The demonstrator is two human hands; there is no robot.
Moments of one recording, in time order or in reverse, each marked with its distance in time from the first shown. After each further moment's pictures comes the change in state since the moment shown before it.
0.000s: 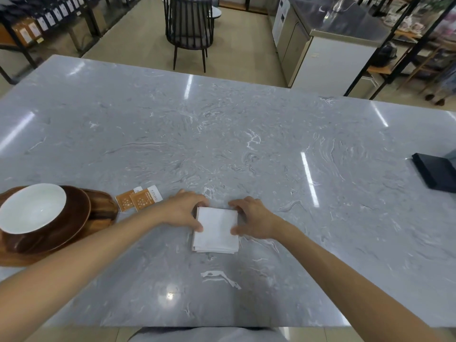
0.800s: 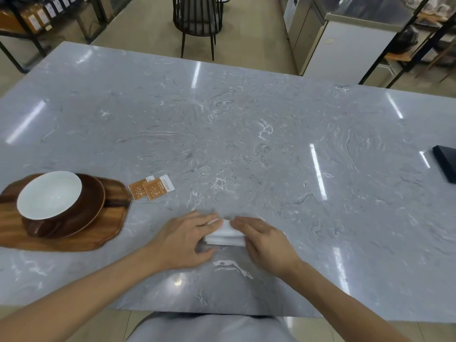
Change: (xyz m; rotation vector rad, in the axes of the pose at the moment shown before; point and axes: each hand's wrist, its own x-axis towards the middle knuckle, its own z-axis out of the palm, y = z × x) left_hand -0.073 -0.007 0.076 0.214 0.467 0.349; right_hand -0.064 -0.010 0.067 -0.141 0.454 -0.392
